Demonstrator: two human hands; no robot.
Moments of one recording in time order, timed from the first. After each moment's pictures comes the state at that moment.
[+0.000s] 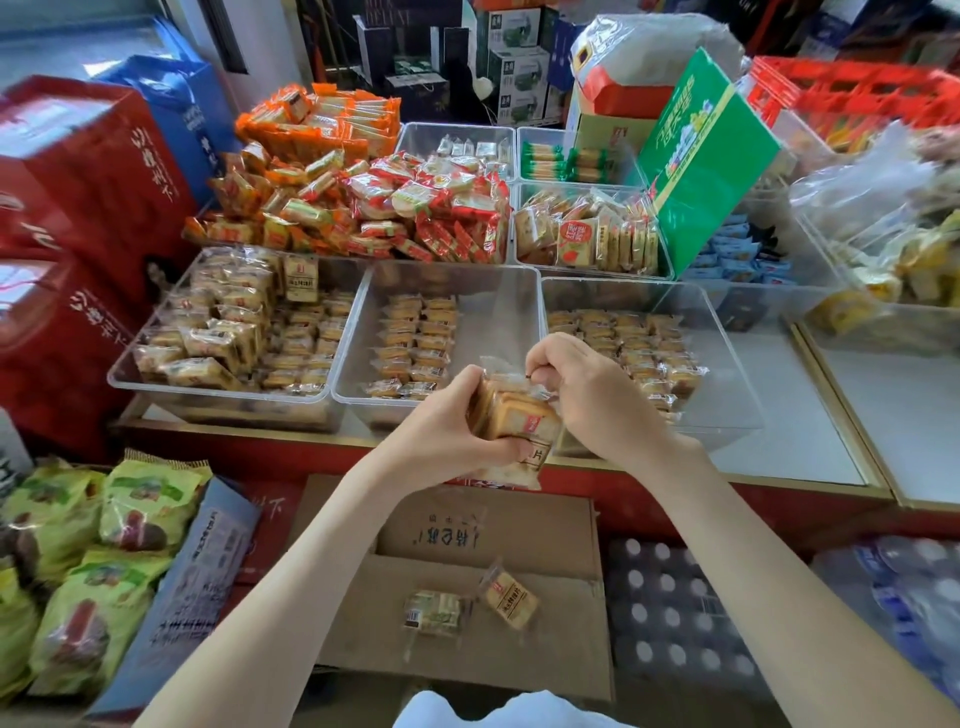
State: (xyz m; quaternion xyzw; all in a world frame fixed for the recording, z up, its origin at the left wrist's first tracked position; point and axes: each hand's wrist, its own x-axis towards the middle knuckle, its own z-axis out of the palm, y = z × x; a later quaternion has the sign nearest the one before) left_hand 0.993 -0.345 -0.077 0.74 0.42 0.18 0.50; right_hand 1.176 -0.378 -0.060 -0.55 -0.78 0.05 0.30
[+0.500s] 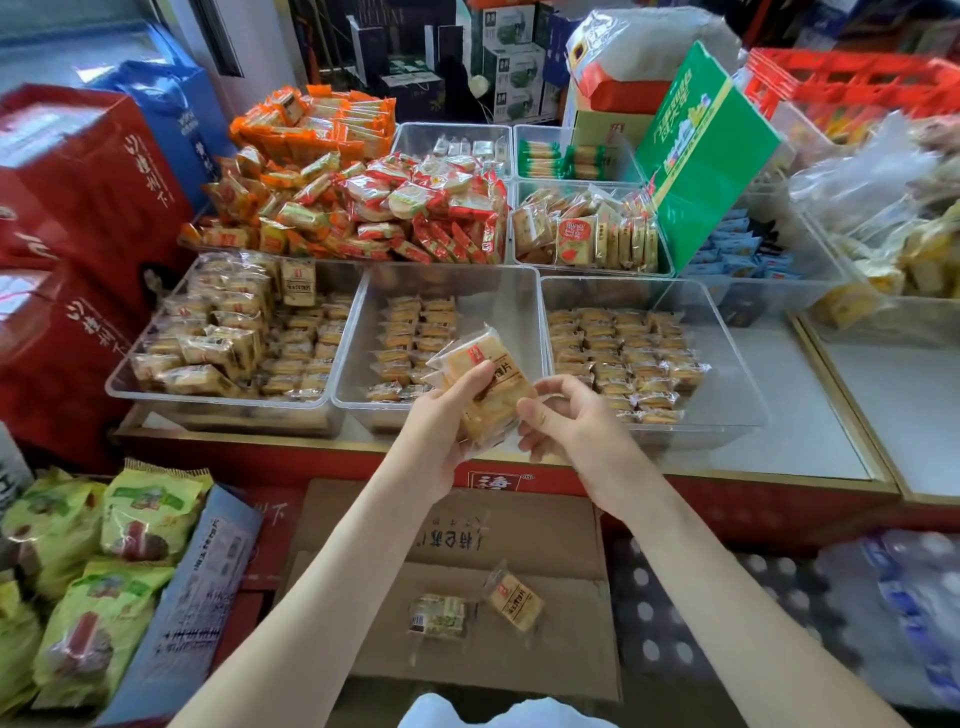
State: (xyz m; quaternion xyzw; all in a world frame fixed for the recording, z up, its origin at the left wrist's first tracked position) left_hand 1.011 -0.338 -0.088 0.33 0.45 0.36 0.75; right_hand 1.156 -0.395 -0.079 -0.59 -0.39 0.55 0.46
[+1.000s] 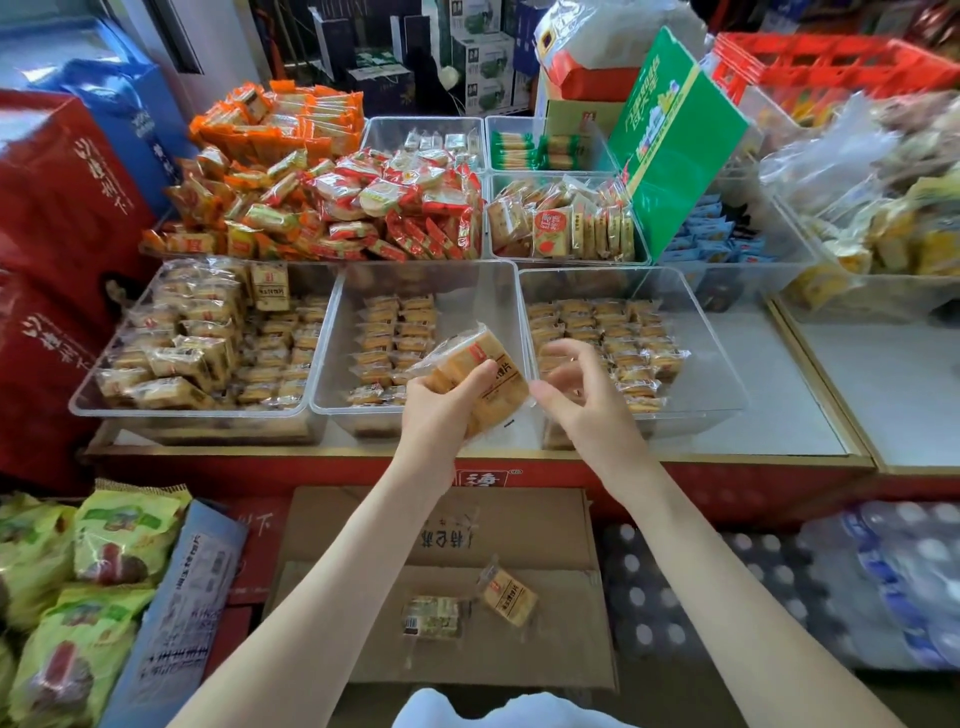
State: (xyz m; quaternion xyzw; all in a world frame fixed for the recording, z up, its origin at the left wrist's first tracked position) left_hand 1.032 -0.334 -0.094 0.39 0.50 0.38 0.67; right_hand 1.173 -0.394 -0.082 -0.68 -0.48 0.36 0.42
